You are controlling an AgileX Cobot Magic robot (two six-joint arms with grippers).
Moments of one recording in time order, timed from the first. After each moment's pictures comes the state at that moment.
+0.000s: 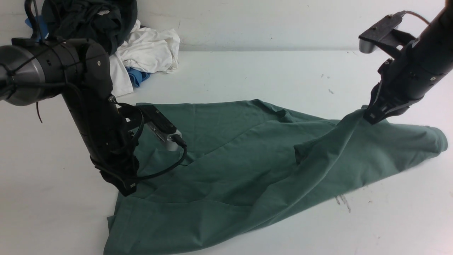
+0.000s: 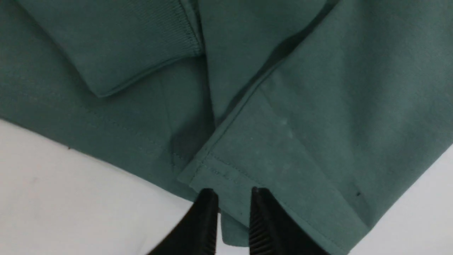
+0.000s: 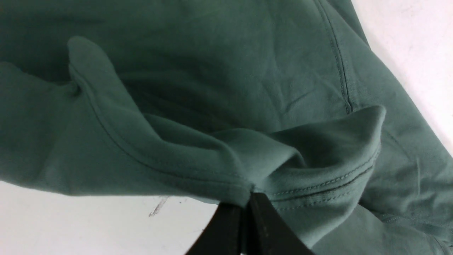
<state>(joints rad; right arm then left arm) 0.15 1.76 -1.56 0.17 1.24 -0.69 -0.21 1.86 -1.33 -0.17 1.20 0.76</state>
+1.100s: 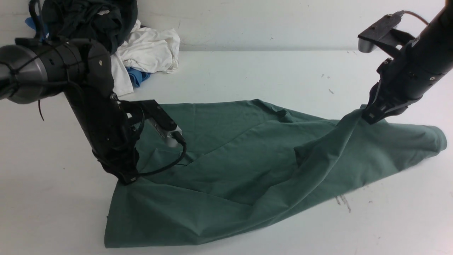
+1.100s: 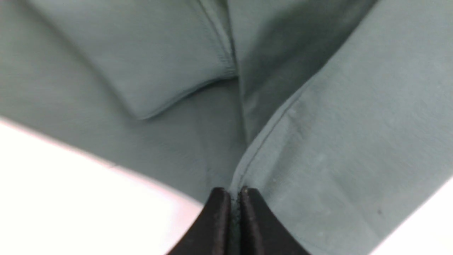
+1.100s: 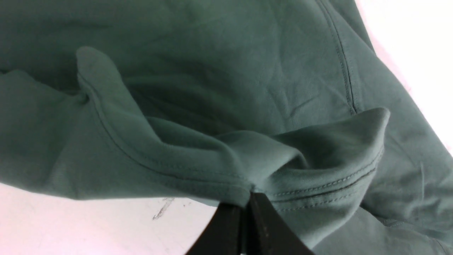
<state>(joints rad) 0.15 1.76 -1.56 0.17 1.24 -0.70 -0.21 1.83 -1.38 -0.14 1.16 0.78</state>
